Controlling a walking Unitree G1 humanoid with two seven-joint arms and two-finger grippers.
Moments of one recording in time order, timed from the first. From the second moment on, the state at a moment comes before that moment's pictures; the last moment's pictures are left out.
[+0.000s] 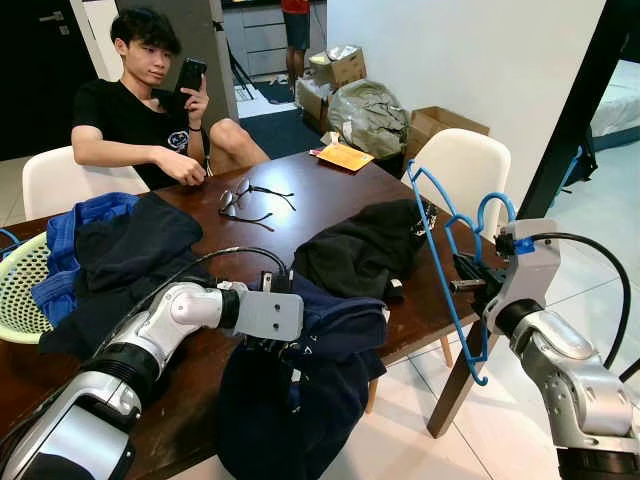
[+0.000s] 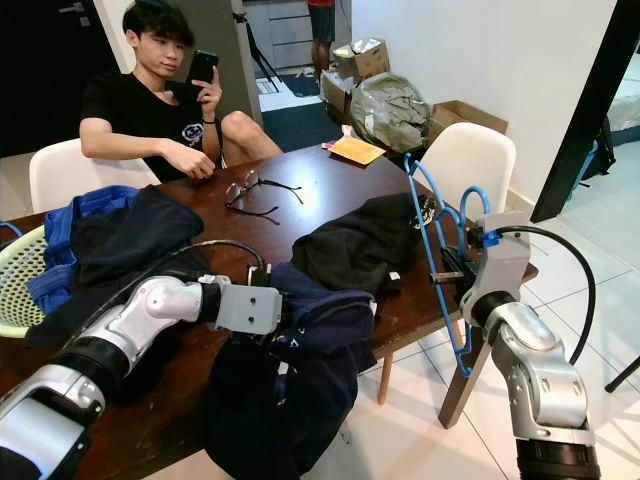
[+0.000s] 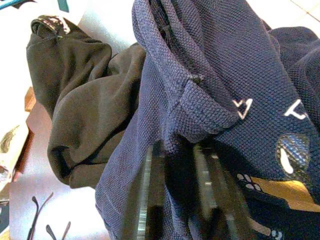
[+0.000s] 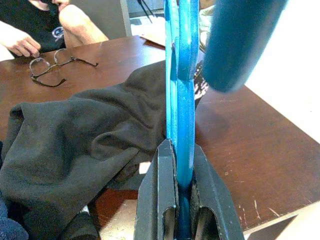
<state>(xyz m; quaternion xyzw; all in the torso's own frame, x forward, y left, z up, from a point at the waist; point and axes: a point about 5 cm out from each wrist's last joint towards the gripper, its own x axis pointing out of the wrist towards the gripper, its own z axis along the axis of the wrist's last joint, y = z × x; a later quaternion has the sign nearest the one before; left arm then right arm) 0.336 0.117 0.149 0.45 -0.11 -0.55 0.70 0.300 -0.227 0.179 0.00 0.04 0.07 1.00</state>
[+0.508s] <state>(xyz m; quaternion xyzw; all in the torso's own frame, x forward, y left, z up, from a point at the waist) 0.343 0.117 0.166 0.41 -0.13 -0.54 0.72 0.301 -0.227 0.180 0.00 0.03 0.07 1.00</state>
